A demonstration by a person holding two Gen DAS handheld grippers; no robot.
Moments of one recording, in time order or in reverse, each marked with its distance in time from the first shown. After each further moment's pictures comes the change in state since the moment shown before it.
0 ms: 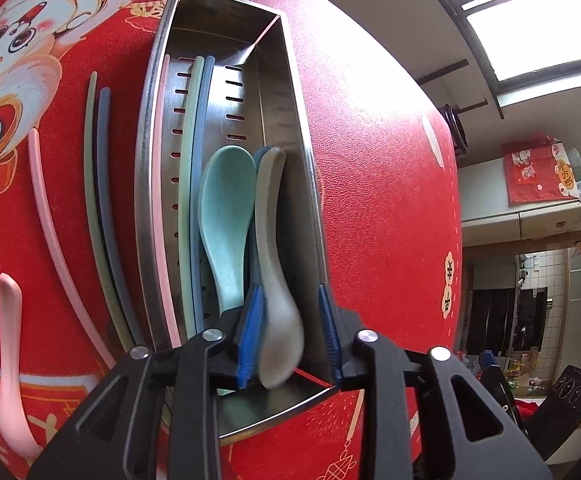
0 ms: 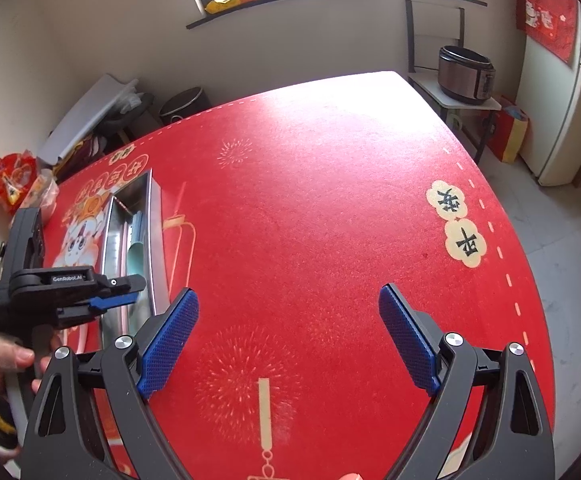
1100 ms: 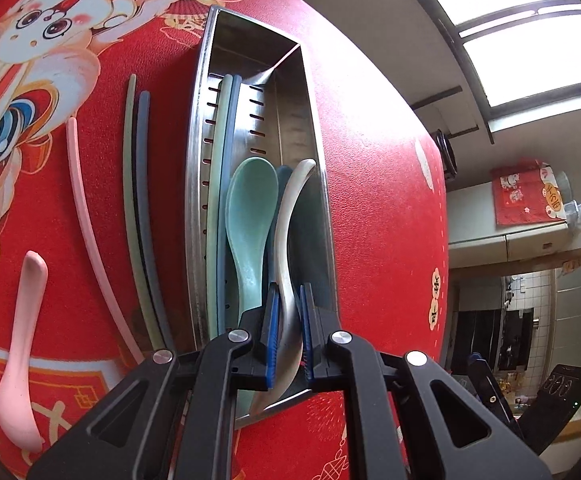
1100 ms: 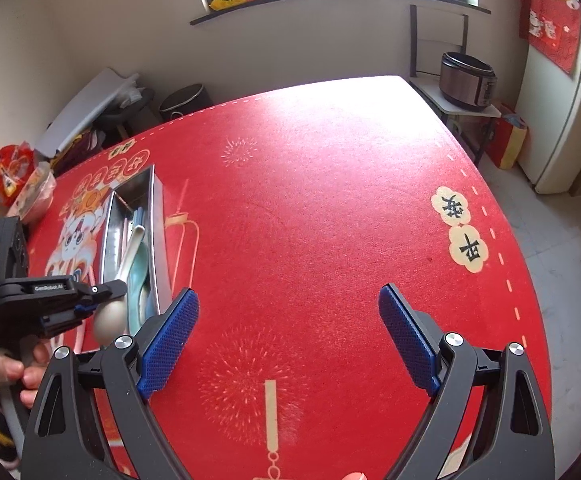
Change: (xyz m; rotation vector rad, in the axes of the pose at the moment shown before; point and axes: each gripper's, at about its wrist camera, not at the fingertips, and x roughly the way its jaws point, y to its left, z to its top) left arm -0.014 0.016 -0.009 -0.054 -0.072 -0.036; right arm 0.001 0.014 0.002 -0.032 -0.001 -0.024
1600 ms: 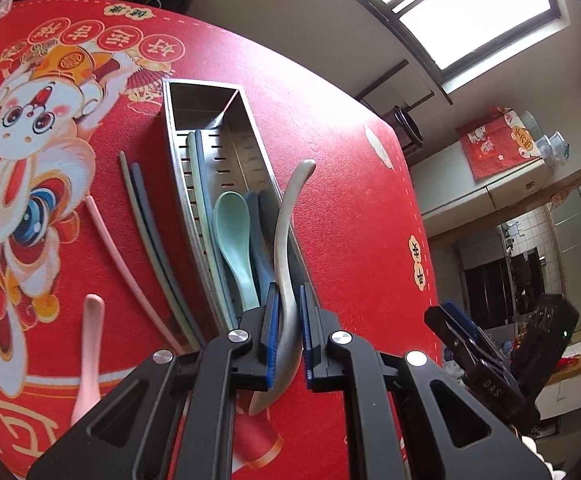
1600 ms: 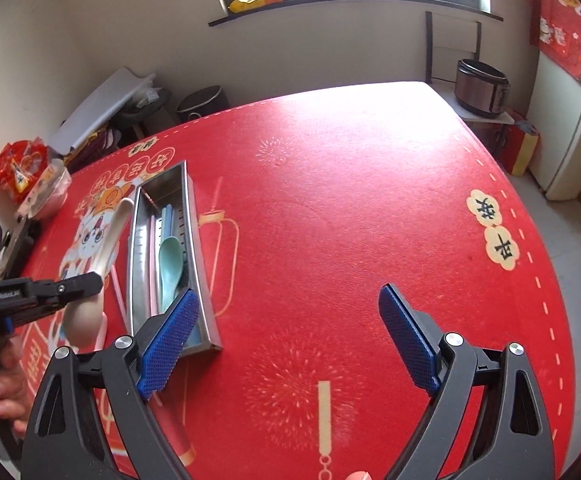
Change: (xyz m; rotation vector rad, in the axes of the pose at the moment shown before) left arm -0.060 -0.019 -0.005 0.242 -0.022 -0.042; right arm 0.003 0.038 -0.008 -0.010 -0.022 0.026
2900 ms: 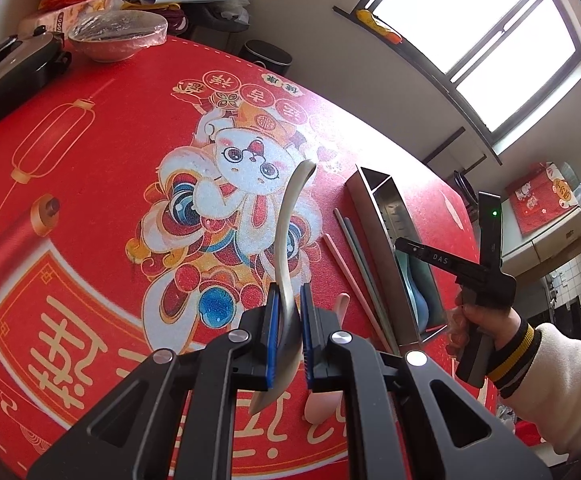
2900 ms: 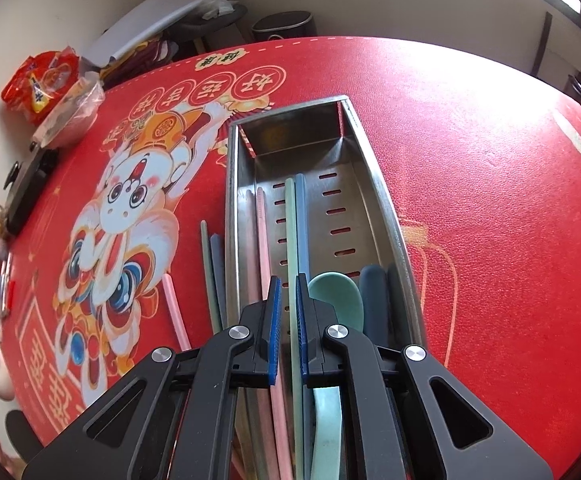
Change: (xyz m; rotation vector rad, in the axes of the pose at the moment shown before) left arm -0.171 0.143 -0.040 -0.051 -0.233 0.204; right arm 0.153 0.172 0.036 -0.208 0.236 0.124
